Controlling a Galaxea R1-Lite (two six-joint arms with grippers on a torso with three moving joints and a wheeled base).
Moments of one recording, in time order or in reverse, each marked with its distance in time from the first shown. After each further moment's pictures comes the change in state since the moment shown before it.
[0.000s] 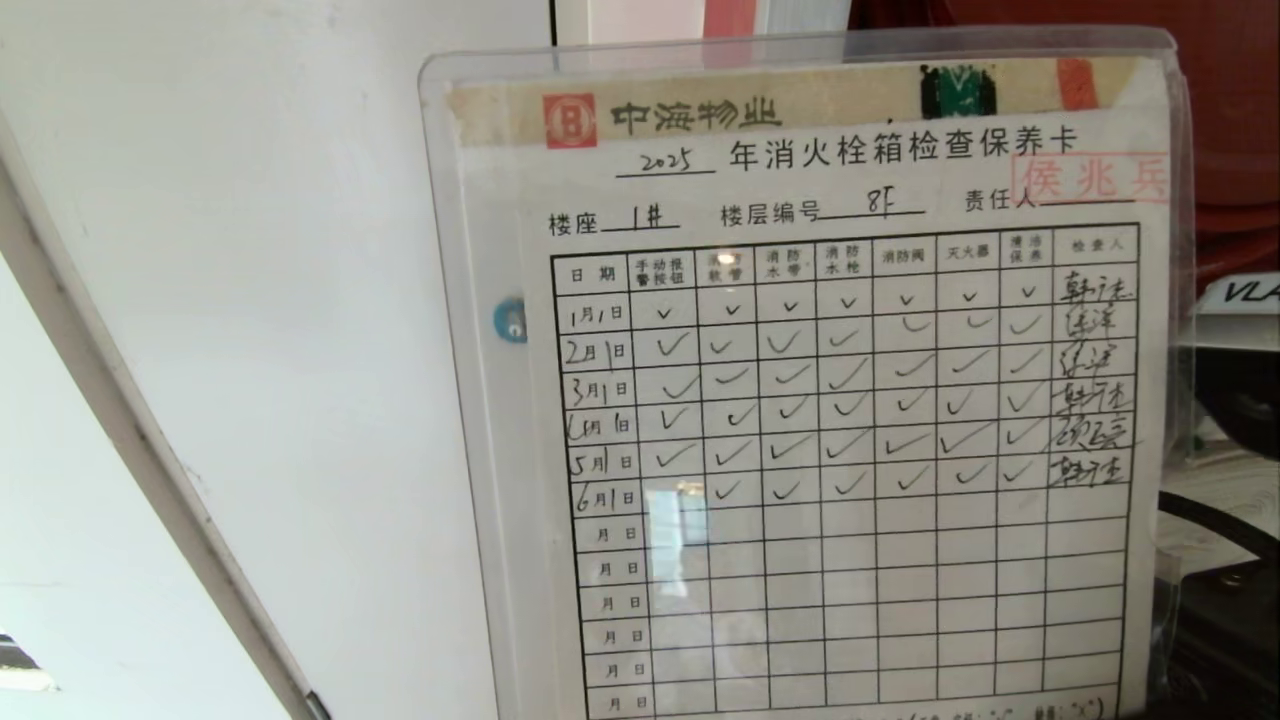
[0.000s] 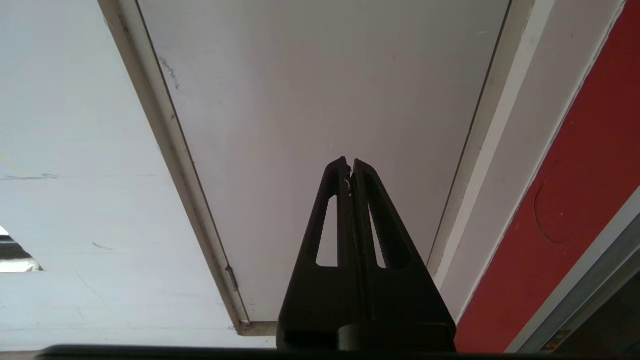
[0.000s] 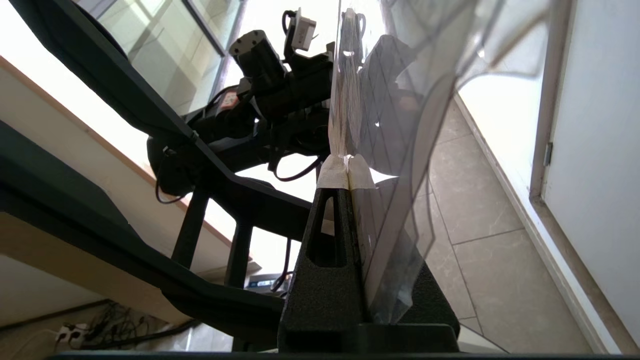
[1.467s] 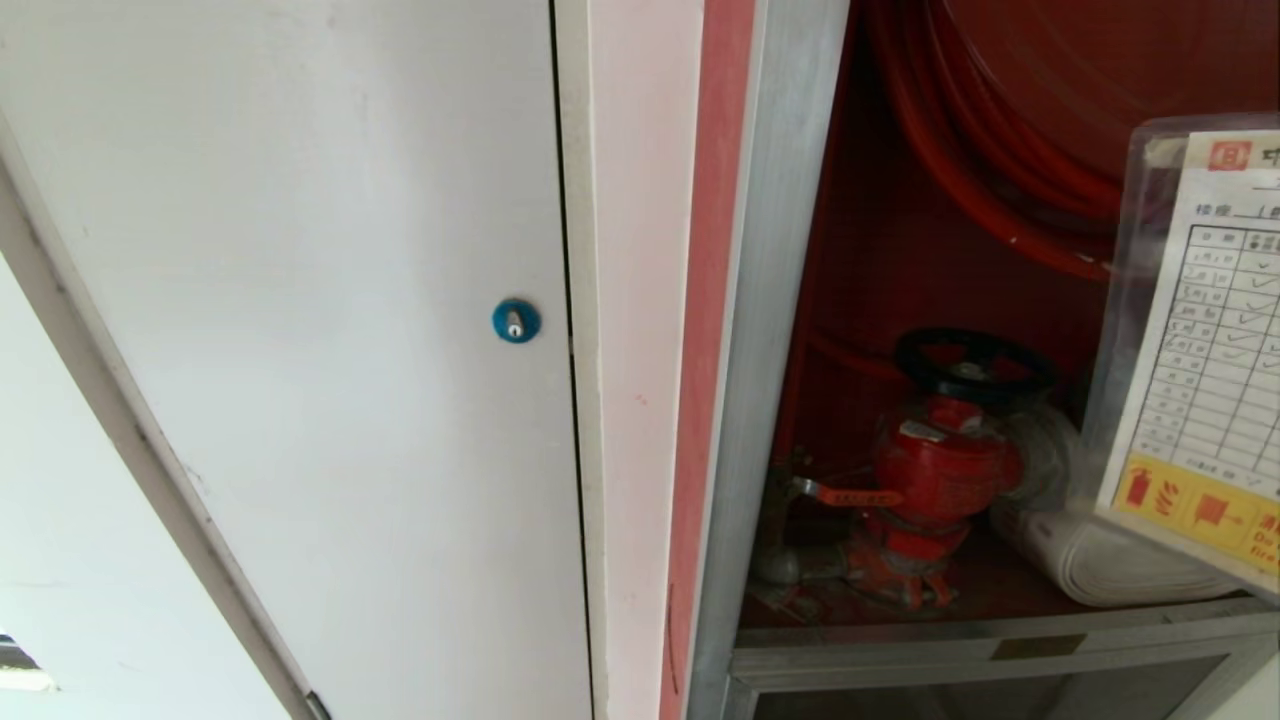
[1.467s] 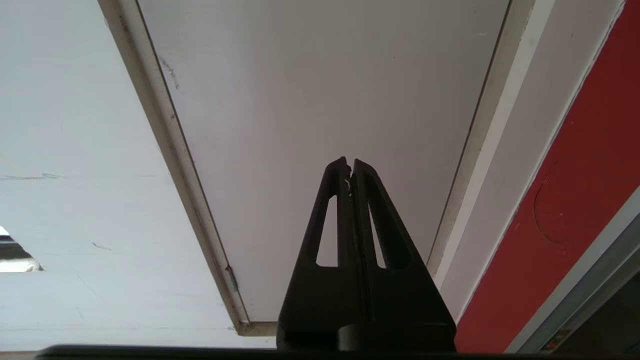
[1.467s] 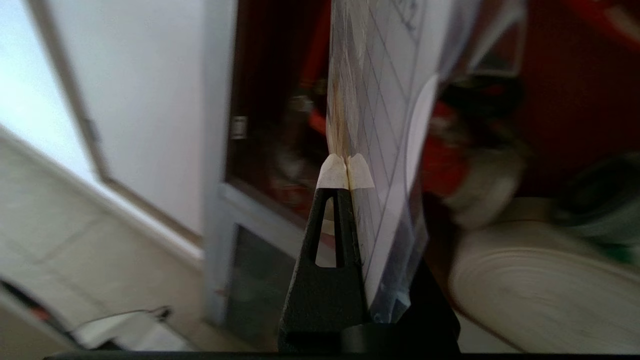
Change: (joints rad) left arm 0.000 0.000 0.000 0.000 0.000 0.000; right arm -0.174 -0.502 0.014 0.528 -0.987 -0.521
